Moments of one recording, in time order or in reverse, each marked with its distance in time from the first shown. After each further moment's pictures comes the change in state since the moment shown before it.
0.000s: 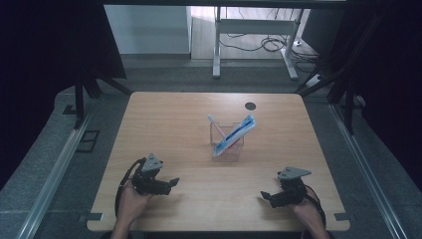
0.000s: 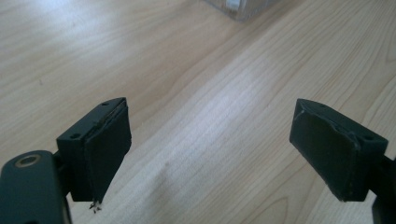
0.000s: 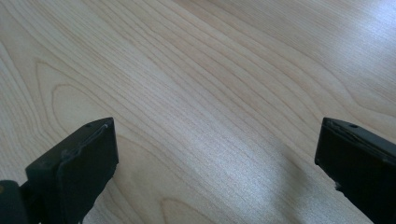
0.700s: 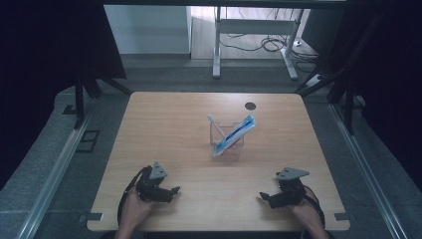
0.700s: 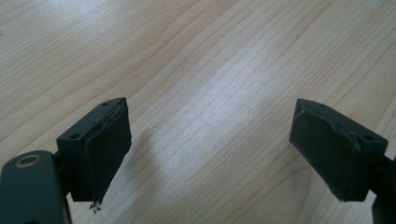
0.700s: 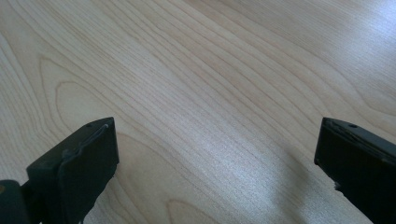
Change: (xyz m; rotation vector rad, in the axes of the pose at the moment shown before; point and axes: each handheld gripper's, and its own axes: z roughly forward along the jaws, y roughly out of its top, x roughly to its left) left arm -0.007 -0.022 0.021 0.102 0.025 0.025; right arm 0.003 0.000 0.002 0.004 0.006 -0.016
